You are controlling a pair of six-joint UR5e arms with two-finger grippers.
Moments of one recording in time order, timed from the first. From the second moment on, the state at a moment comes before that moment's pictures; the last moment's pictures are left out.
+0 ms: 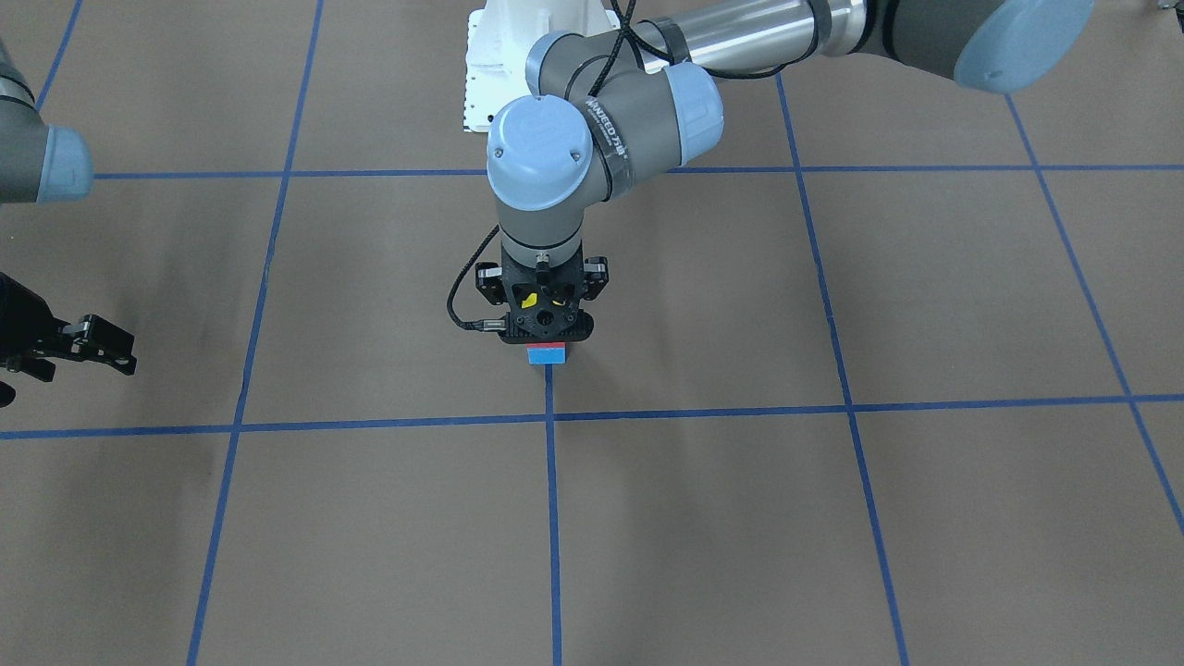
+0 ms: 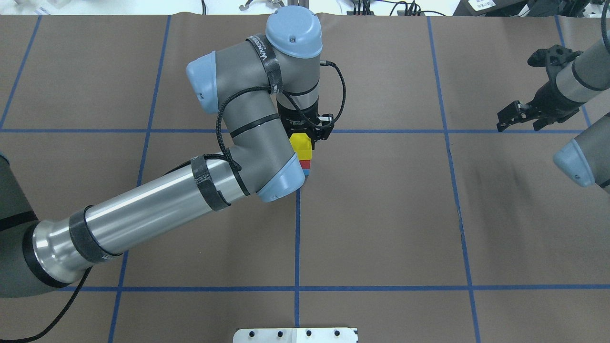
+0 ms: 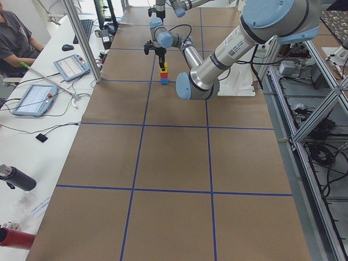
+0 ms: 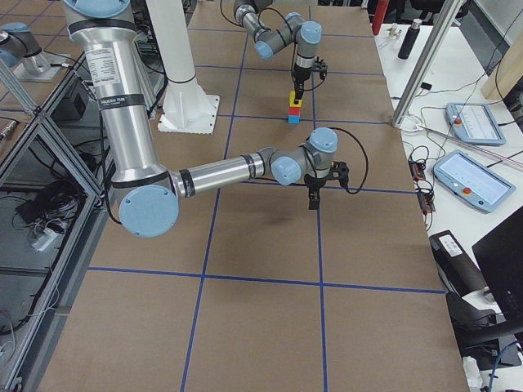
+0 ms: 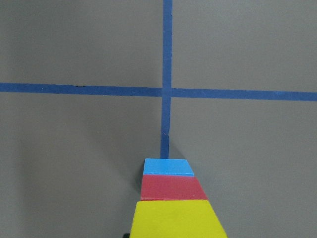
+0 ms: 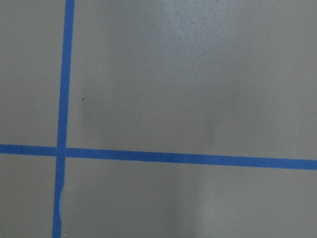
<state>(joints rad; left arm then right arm) -0.63 -2.63 -1.29 -1.46 -2.09 -1.12 1.08 -1.37 1.60 -1.32 2.25 0.63</state>
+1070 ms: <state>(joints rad) -0.63 -2.62 -1.30 -1.48 -2.08 -1.11 1.08 -1.37 1.59 -1.32 2.24 0.63</state>
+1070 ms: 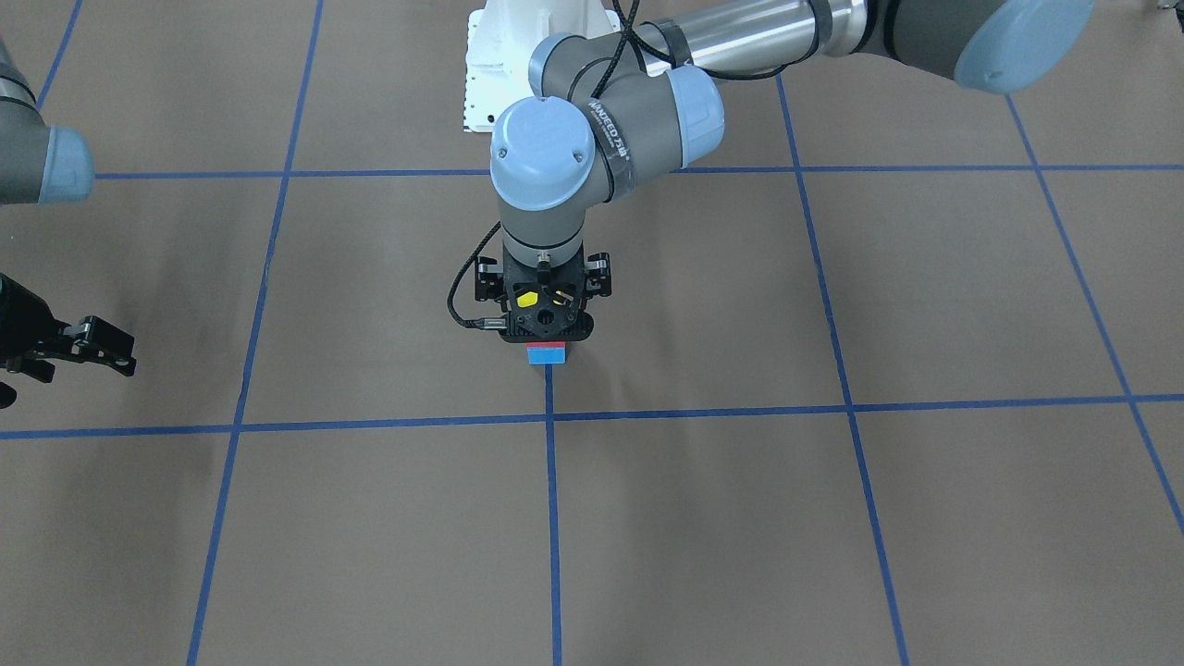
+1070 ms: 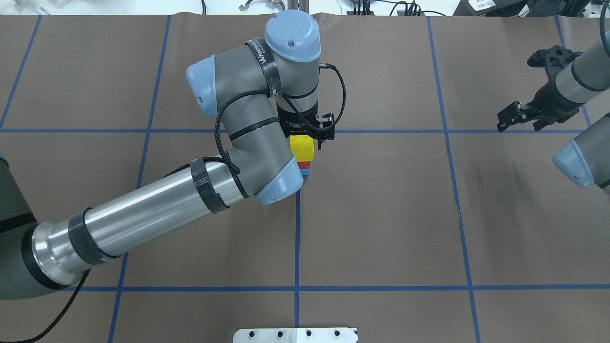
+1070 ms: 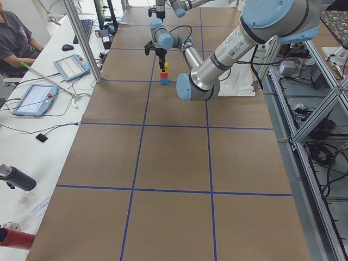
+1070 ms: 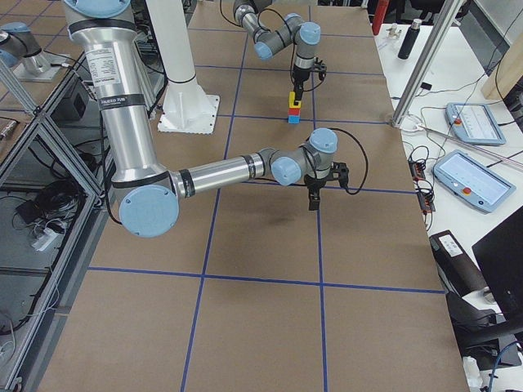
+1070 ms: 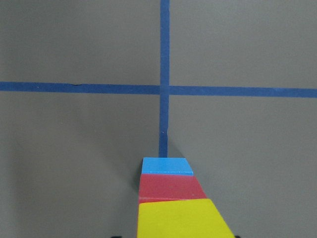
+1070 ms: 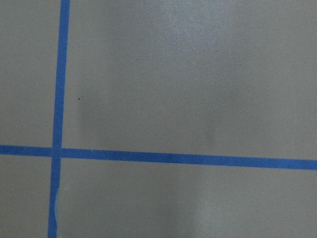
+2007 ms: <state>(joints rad) -0.73 -2.23 -1.84 -1.30 -2.09 -0.84 1.09 -1.39 1.60 -1.31 2.24 0.62</state>
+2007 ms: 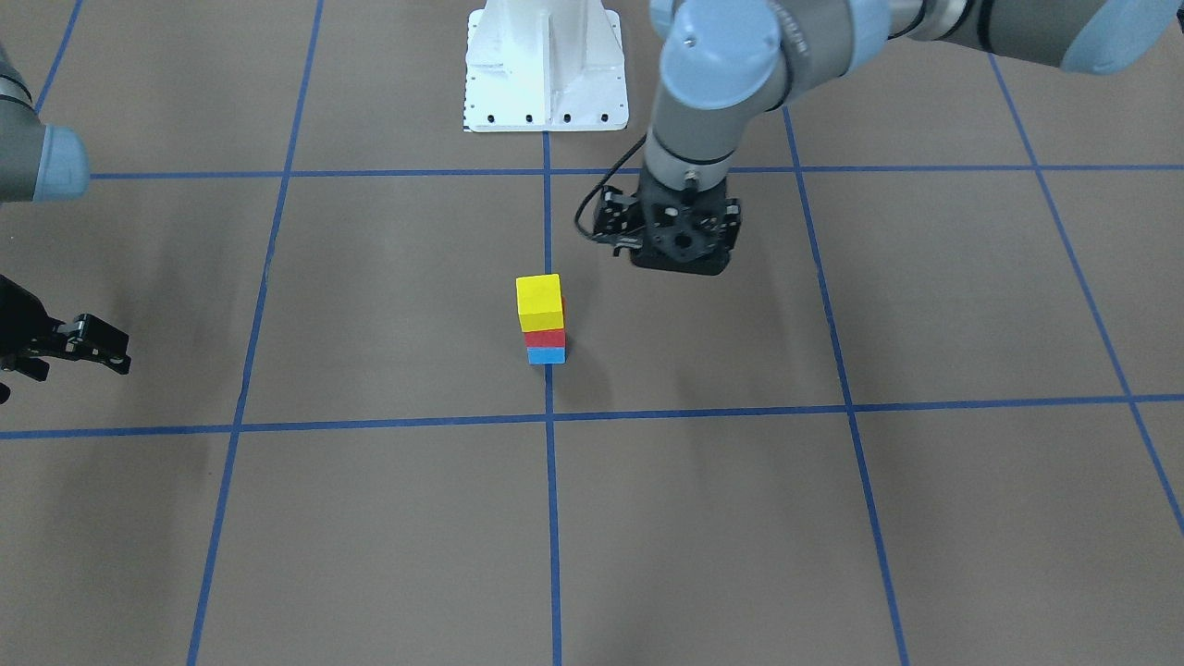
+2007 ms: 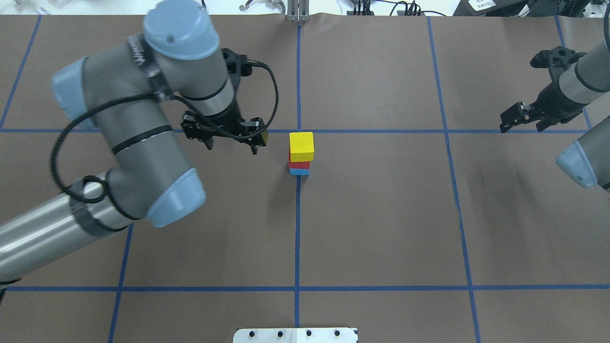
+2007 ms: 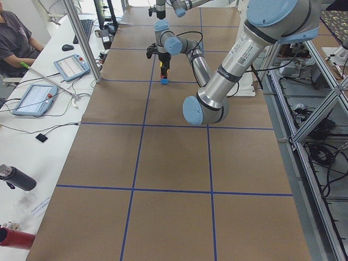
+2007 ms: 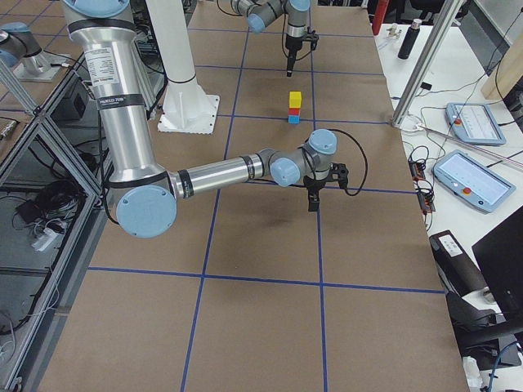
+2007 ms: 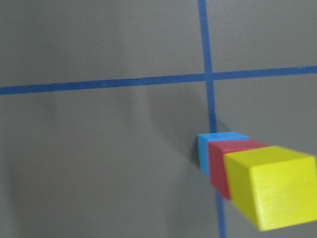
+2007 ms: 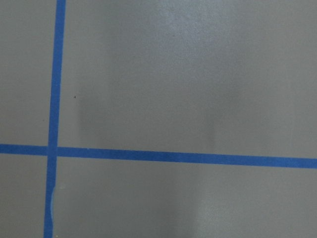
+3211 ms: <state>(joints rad) -1.46 -1.72 -1.64 -1.47 -2.34 0.08 1.40 -1.53 1.69 -1.35 2.37 0.35</state>
